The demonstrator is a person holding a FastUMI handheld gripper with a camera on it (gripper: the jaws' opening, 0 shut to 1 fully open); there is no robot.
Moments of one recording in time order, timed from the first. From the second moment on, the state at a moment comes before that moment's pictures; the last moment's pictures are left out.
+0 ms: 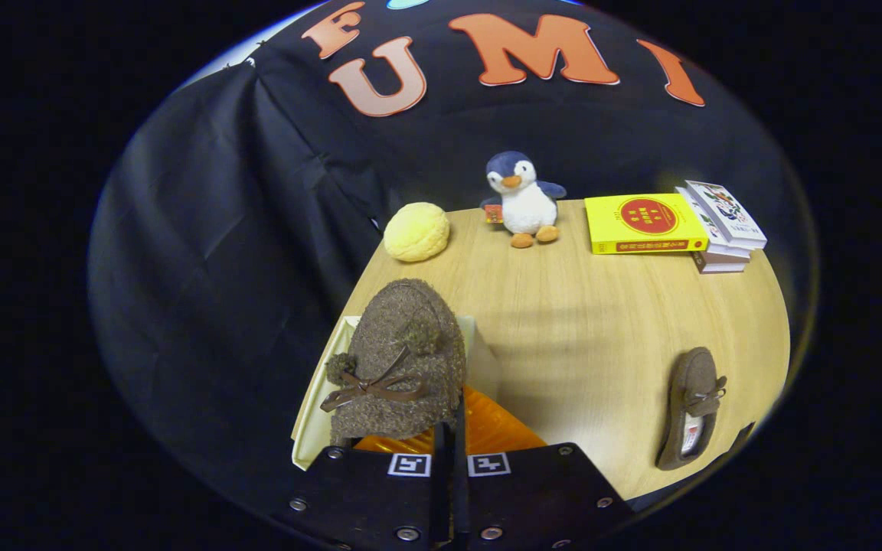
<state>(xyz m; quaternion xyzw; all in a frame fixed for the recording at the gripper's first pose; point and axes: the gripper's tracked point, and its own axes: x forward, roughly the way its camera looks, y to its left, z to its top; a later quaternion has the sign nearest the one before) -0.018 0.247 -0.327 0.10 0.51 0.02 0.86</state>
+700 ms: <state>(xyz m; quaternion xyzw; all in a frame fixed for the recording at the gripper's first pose) -0.030 0.321 -0.472 0.04 0.65 -0.03 0.76</state>
